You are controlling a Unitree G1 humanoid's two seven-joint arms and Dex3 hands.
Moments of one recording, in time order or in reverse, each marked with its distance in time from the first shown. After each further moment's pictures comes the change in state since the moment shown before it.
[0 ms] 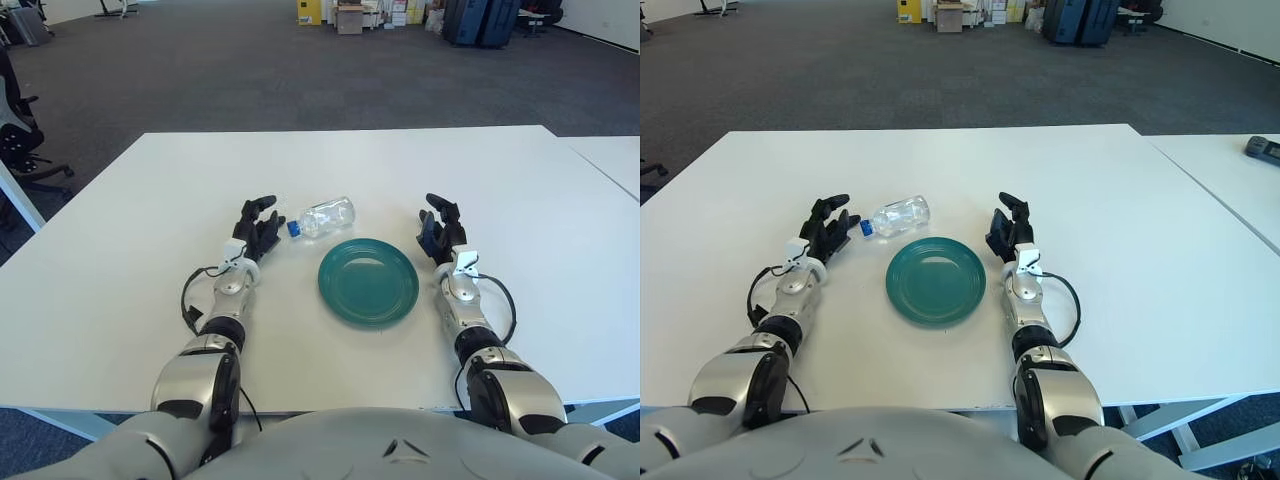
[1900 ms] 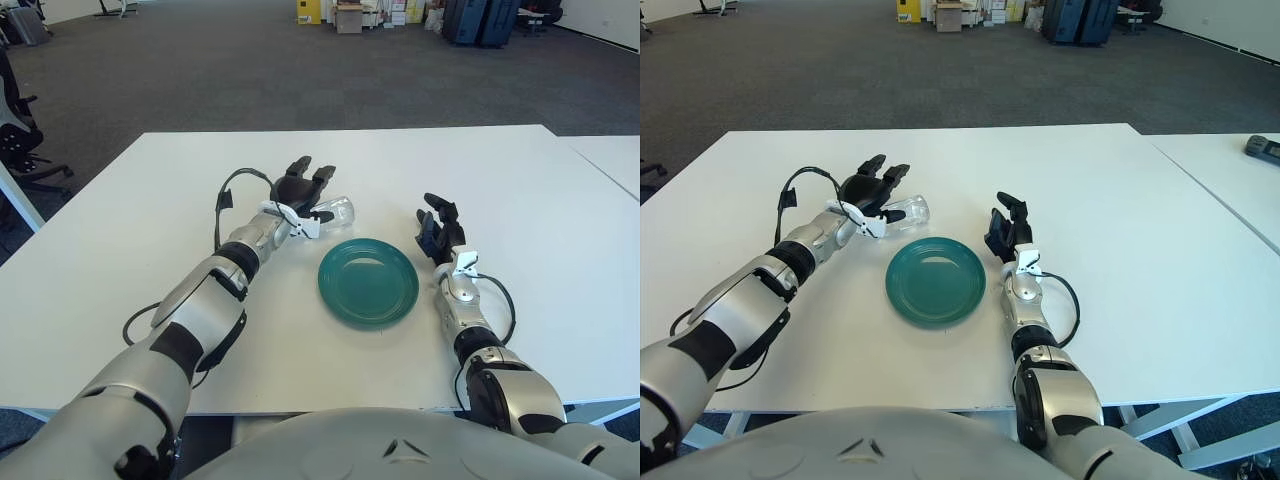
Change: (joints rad) left arm -0.381 0.118 -0.815 0.061 0.899 0.346 0.434; right arm -0.002 0.003 0.000 0.005 0.011 -0.002 0.023
